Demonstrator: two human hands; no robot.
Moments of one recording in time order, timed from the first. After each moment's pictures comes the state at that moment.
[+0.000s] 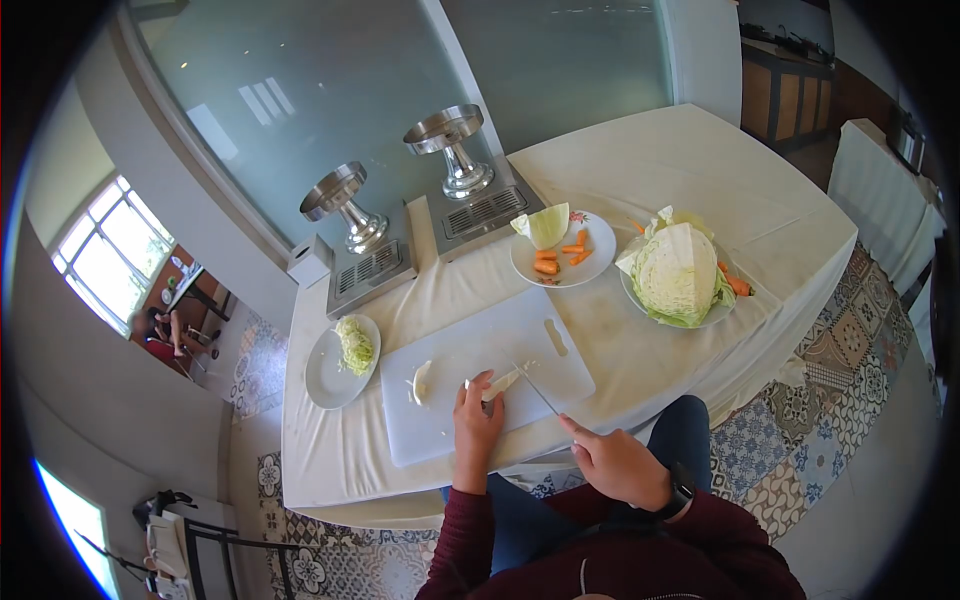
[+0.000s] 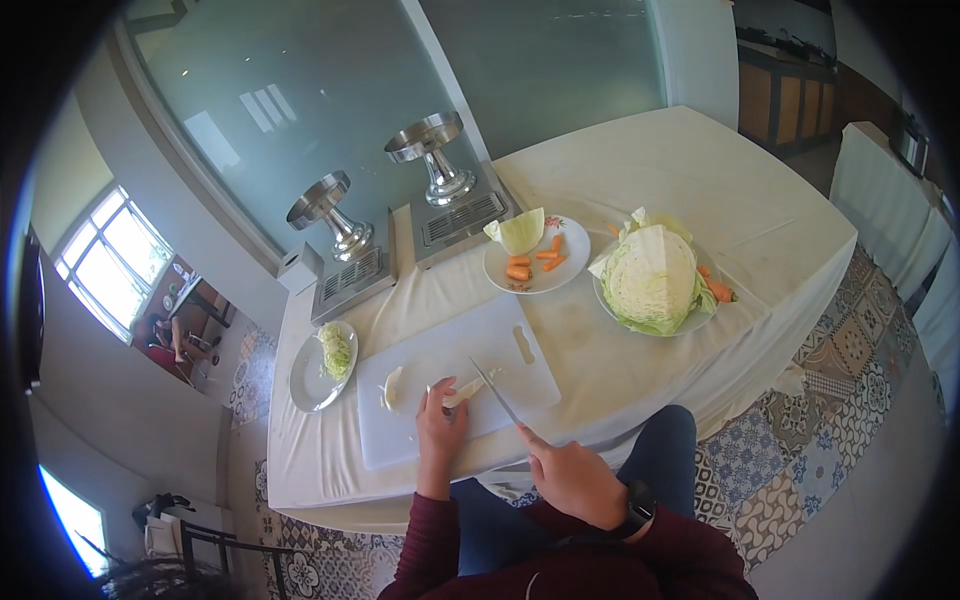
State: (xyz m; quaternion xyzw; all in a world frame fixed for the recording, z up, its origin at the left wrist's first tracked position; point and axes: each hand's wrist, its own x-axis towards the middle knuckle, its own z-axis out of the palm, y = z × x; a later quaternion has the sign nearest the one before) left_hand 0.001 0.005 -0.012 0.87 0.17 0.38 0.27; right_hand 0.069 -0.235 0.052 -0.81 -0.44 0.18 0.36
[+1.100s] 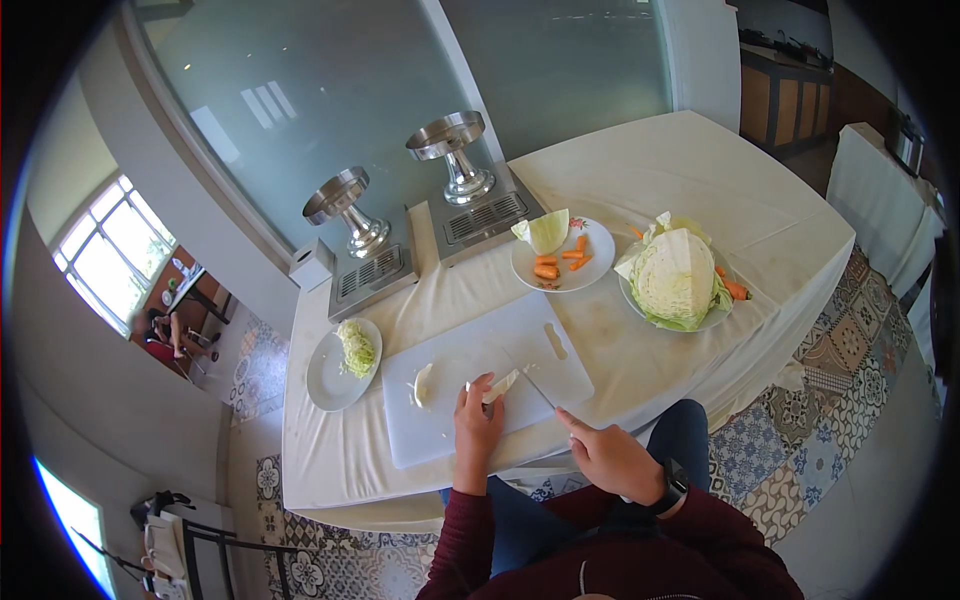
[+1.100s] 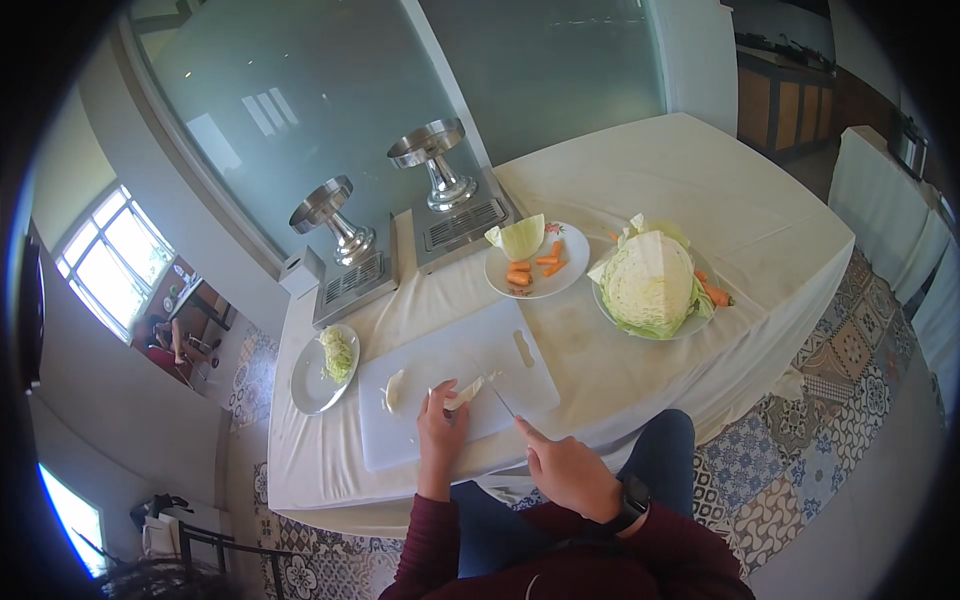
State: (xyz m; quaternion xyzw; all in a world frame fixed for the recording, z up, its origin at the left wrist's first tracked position) left_hand 0.000 0.004 -0.011 0.87 0.18 0.37 0.28; right_hand 0.073 -0.228 0.046 -0.79 -0.44 0.16 0.40
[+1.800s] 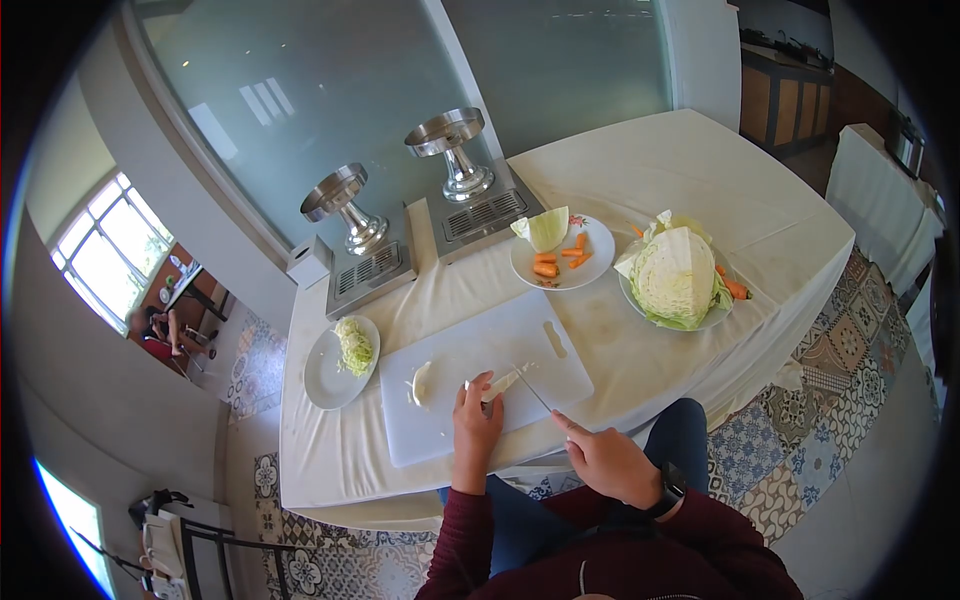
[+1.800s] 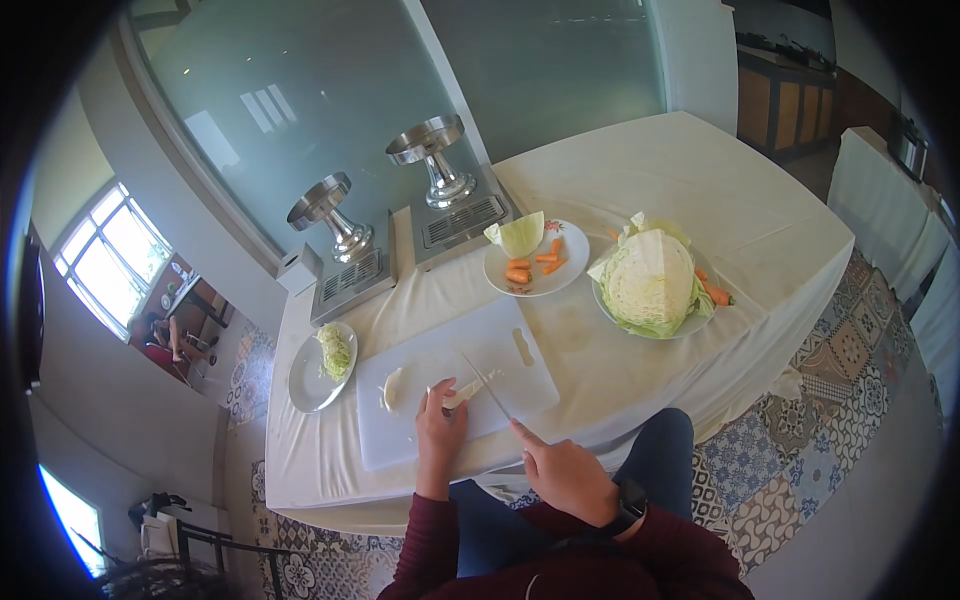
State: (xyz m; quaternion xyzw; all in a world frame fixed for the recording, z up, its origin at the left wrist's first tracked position) left_hand 0.001 0.004 -0.011 0.87 0.17 0.38 0.28; right_hand 0.067 -0.227 0.048 -0.80 -0.44 0.16 0.37
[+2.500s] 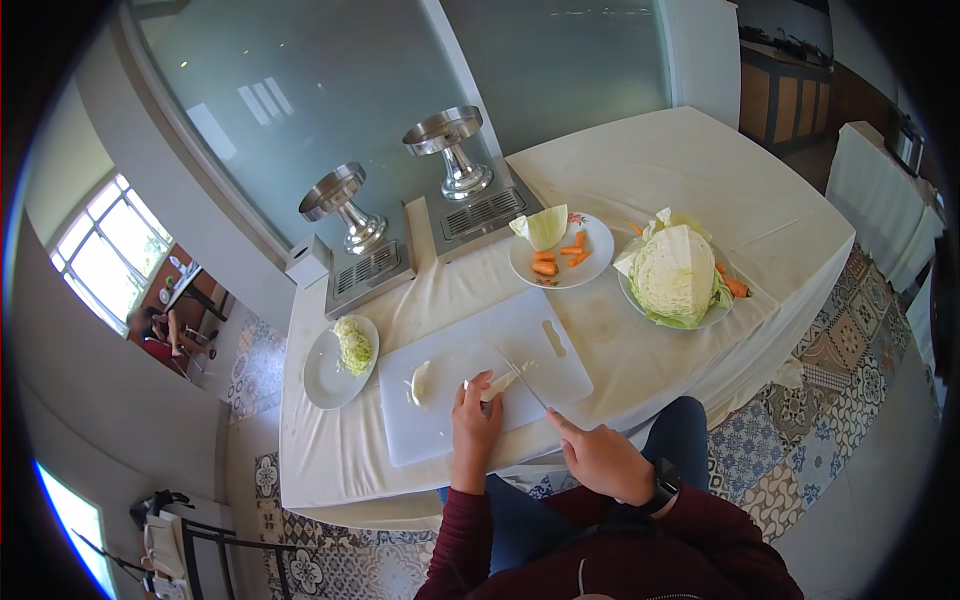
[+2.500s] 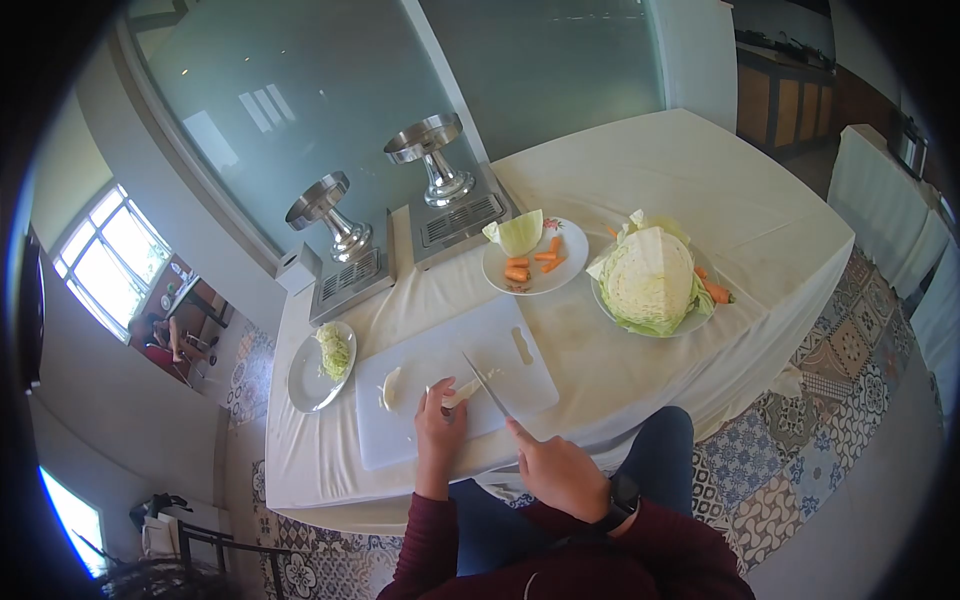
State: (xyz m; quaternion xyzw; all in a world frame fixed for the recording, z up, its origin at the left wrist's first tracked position) left_hand 0.001 0.004 -0.011 0.87 0.17 0.37 0.28; right_hand 0.069 -0.217 0.041 -0.80 -0.46 0.15 0.35
